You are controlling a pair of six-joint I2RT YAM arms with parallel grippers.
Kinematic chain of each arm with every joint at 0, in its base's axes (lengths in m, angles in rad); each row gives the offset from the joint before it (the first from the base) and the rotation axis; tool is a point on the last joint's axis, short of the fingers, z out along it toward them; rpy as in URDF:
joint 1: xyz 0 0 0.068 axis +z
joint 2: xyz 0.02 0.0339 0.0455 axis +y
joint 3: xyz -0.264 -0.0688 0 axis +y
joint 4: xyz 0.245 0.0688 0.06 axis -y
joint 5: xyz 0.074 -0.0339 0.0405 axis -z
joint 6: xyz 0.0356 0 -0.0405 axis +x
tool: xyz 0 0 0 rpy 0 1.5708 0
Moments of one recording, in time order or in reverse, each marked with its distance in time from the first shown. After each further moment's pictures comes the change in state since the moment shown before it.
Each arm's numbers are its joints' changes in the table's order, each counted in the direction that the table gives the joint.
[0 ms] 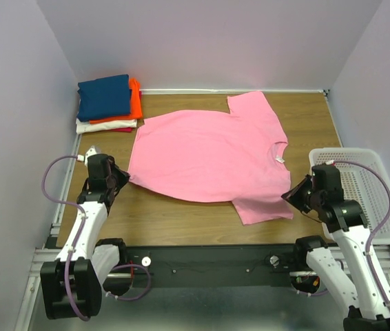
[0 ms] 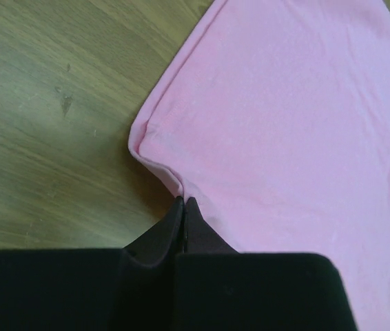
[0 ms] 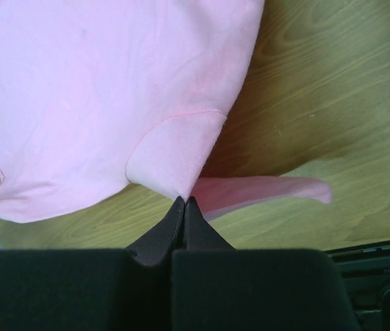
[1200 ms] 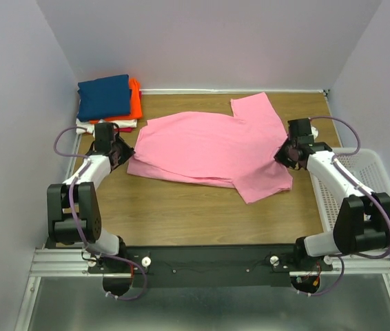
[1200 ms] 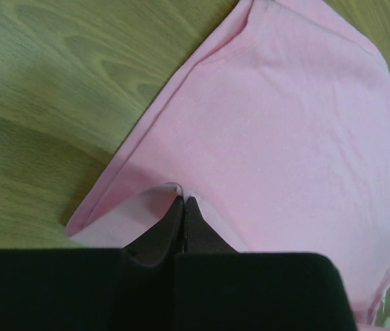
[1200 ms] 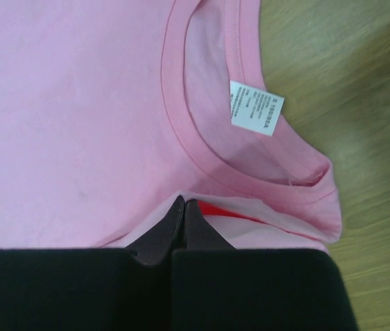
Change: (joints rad) left arm 0.003 0.549 -0.377 0.076 0.084 -0.024; right arm -0.014 0.784 -0.274 0.417 0.163 -0.138
